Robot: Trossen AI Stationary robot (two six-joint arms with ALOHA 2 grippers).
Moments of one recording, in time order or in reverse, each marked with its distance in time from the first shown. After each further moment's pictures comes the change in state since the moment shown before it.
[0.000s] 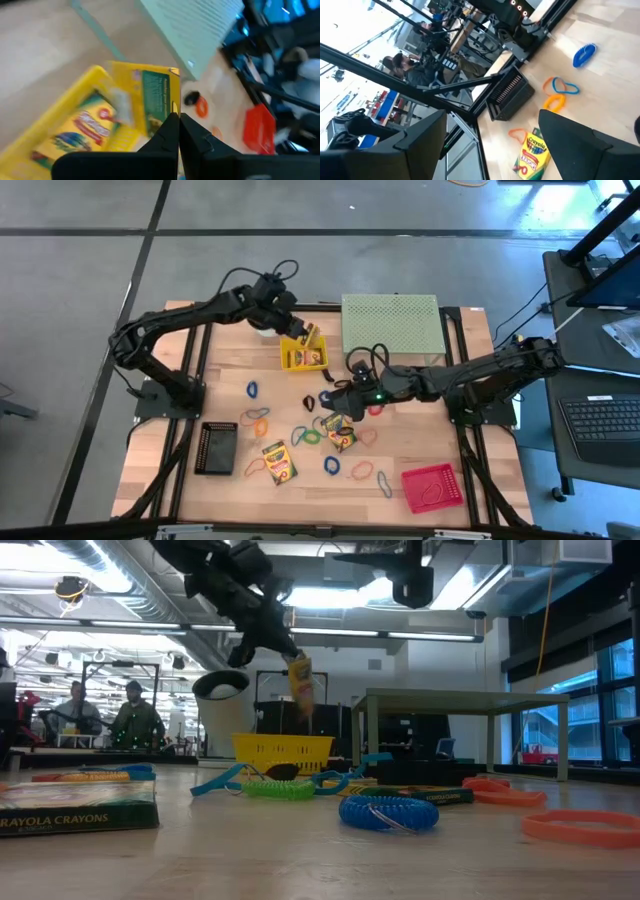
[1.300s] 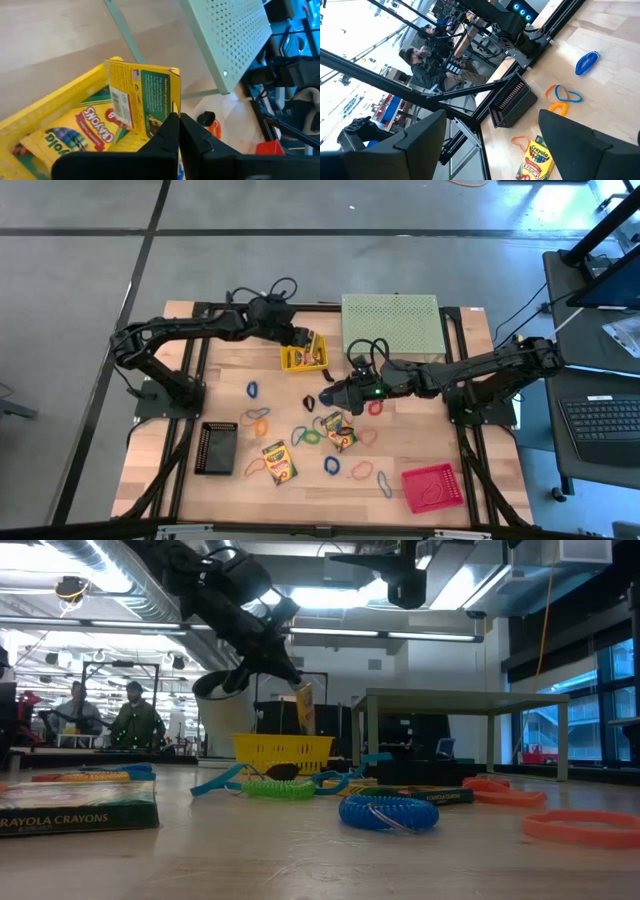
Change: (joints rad) left arm -0.087 0.008 -0.208 0.299 -0.175 -0.250; right arm -0.037 0.000 0.000 0.025 -0.035 0.002
